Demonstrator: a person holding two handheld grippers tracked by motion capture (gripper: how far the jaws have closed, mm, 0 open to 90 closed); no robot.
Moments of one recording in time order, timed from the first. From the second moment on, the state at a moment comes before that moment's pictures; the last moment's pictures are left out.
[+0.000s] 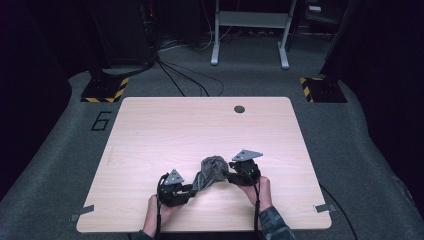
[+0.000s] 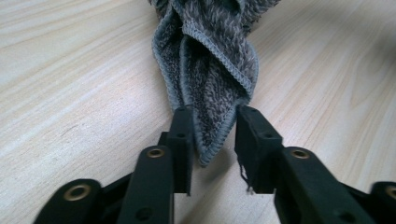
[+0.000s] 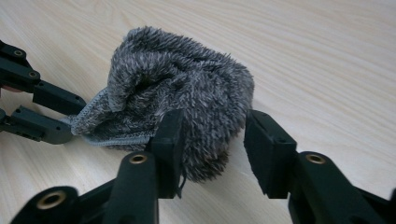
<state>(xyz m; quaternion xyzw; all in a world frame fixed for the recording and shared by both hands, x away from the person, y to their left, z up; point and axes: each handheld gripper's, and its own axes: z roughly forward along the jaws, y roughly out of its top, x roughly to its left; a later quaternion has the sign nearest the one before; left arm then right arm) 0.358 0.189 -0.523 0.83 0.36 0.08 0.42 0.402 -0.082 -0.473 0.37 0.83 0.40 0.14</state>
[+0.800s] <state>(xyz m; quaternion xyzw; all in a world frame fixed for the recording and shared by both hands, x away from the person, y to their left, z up) 0.356 0.209 -0.527 0.79 0.39 0.08 0.47 0.404 -0.102 -0.474 0.41 0.81 0.39 0.18</state>
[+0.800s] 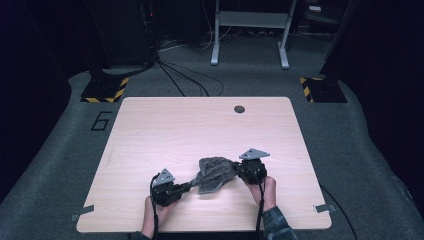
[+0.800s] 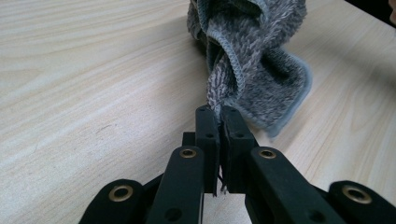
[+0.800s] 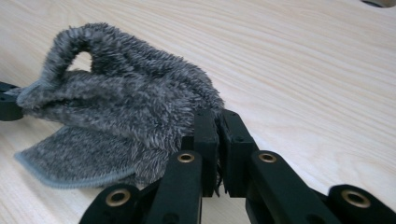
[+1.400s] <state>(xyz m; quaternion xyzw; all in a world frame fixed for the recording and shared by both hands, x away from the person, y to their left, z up) 0.357 0.211 -0.528 0.77 0.40 0.08 0.48 0.379 -0.119 -0.465 0.45 0.78 0.39 0.20</state>
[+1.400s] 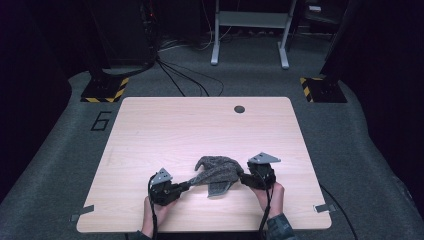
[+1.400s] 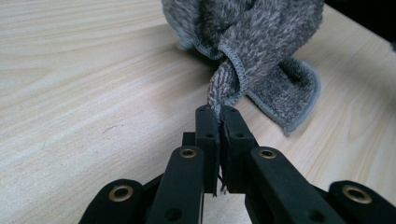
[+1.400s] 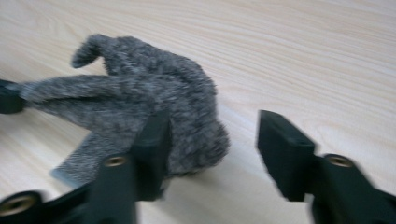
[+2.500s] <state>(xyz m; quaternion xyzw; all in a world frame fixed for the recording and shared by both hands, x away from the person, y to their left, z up) 0.355 0.211 -0.528 0.77 0.41 0.09 0.49 0.361 -0.092 -0.508 0.45 0.81 0.34 0.18</state>
